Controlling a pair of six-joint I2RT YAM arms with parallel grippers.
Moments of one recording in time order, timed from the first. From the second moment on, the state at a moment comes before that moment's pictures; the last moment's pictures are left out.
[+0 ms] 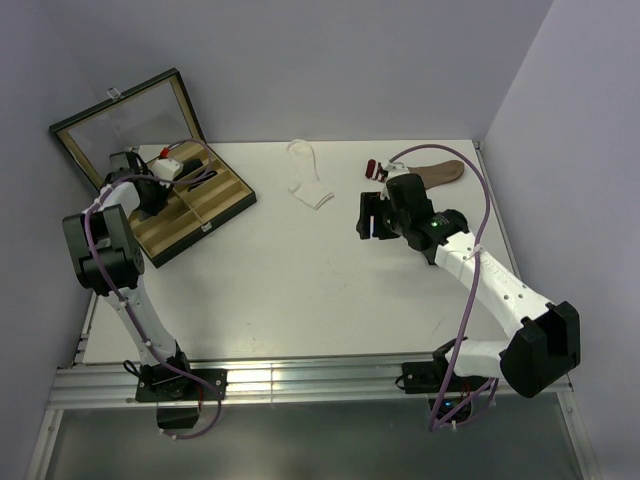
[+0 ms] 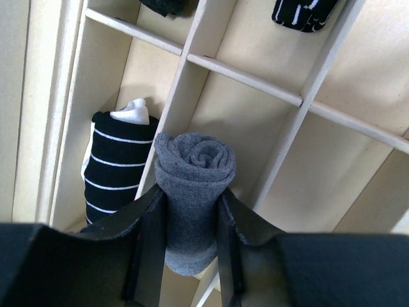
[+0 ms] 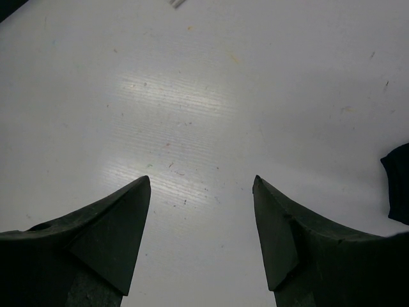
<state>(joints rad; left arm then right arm) 0.28 2.03 1.46 -0.33 0.20 0.80 0.46 1.25 1.05 -0.50 0.03 0.32</state>
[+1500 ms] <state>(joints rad) 0.31 2.03 1.49 -0.38 0.31 0.75 0.45 1.27 1.05 -0.51 0.00 0.32</state>
